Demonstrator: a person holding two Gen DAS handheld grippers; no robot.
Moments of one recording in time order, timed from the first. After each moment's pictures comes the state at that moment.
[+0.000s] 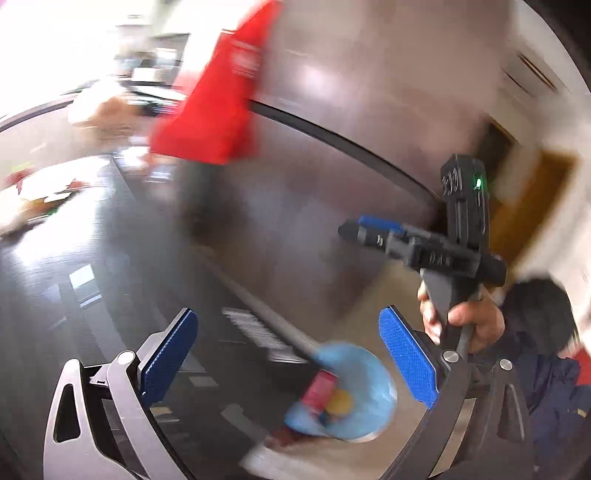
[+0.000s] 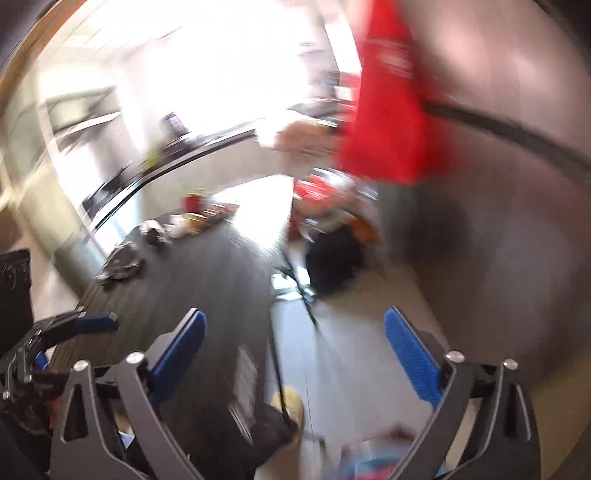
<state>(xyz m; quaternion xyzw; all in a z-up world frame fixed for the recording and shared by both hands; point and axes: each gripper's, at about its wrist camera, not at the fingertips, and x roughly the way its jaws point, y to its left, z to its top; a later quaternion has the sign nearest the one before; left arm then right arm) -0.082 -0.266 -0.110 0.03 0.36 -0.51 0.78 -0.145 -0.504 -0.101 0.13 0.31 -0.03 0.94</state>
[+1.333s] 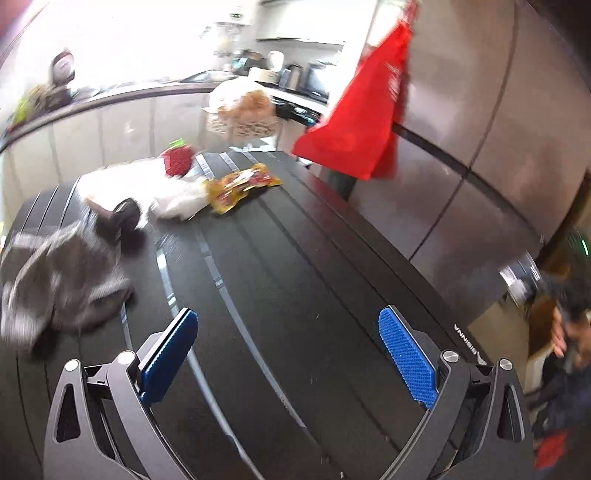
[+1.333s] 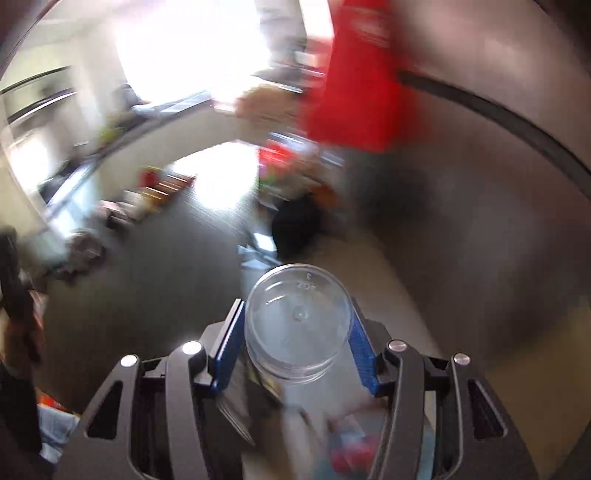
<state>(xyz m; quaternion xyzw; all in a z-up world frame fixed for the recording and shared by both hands) 0.084 -0.142 -0.125 0.06 0.37 -0.39 0.84 -0.197 -0.524 -0.140 0.18 0.41 -0.17 0.88</state>
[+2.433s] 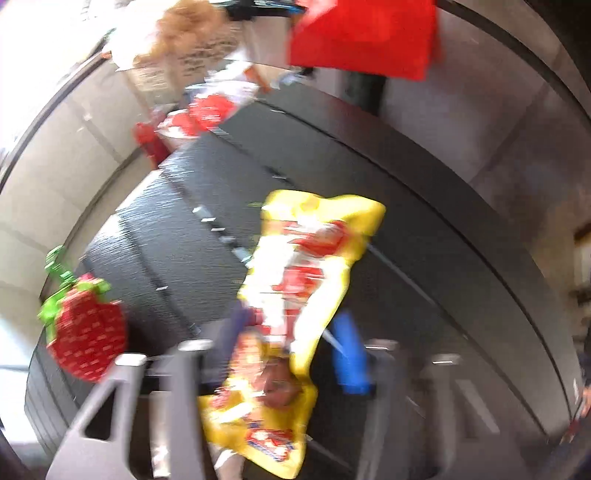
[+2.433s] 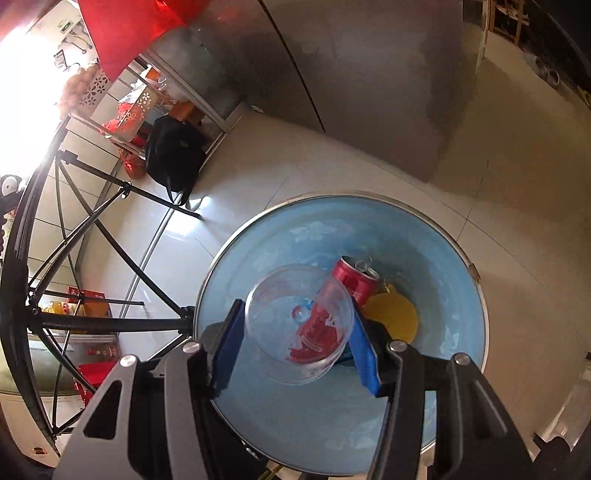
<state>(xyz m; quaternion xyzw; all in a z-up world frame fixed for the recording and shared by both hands) 0.375 -0.331 -0.197 0.29 0.49 -0.37 0.73 -0.320 -0.570 -0.375 0.42 0.47 -0.28 0.72</state>
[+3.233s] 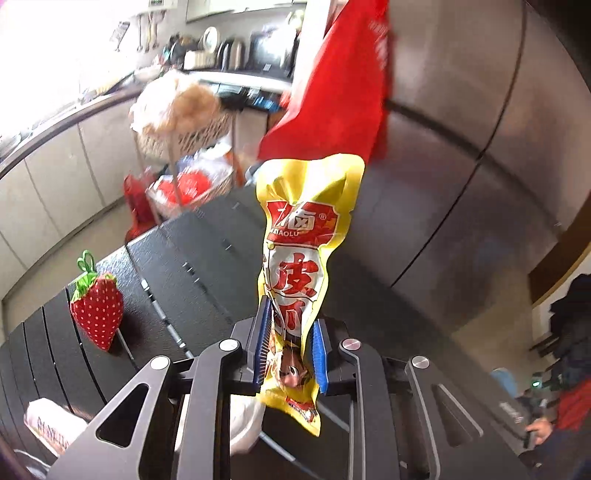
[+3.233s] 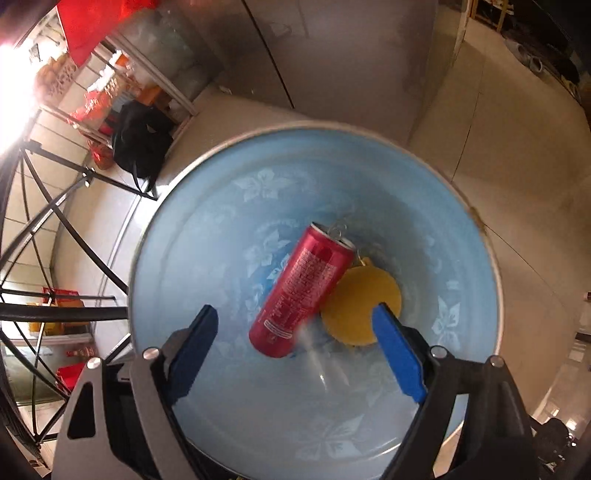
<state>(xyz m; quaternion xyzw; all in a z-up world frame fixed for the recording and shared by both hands) 0.281 -0.283 -0.094 0.14 0.38 -0.47 0.78 -0.333 -0.561 -0.418 0.42 0.50 -0.32 0.69</state>
